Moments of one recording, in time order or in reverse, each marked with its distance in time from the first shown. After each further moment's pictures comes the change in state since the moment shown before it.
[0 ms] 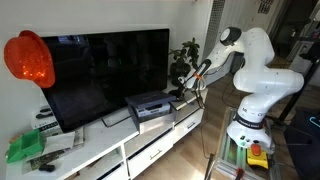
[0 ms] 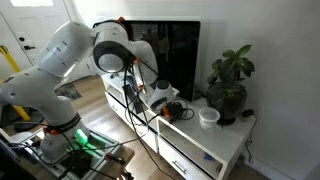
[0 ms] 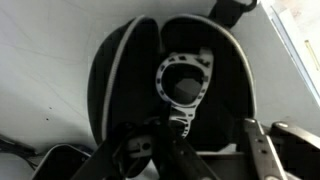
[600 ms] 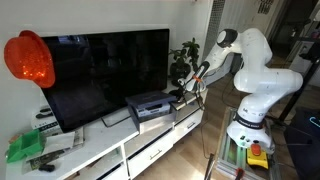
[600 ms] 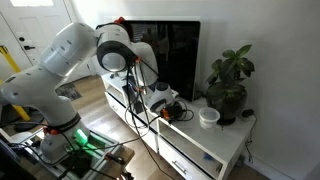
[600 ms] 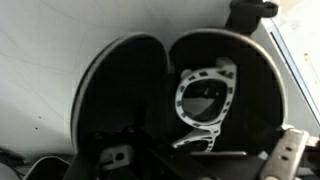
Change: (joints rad) arm 0.069 0.017 -0.065 0.017 -0.001 0.025 0.000
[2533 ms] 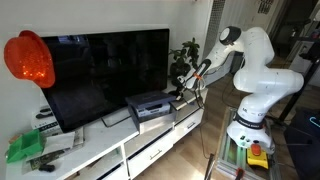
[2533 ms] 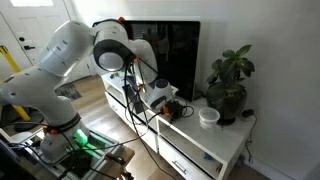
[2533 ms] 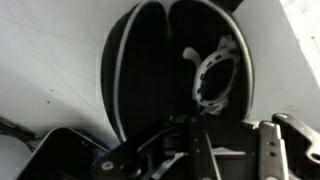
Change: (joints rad) arm -0.060 -0.028 0.070 -0.028 -0.022 0.004 0.001
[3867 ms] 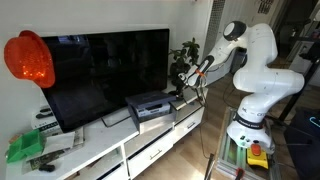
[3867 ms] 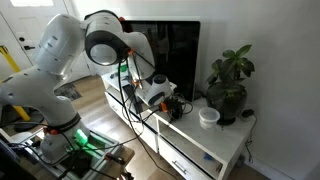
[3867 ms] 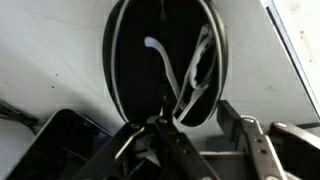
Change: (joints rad) arm -0.056 -0.083 0.046 -0.083 -0.022 -0.018 0.019
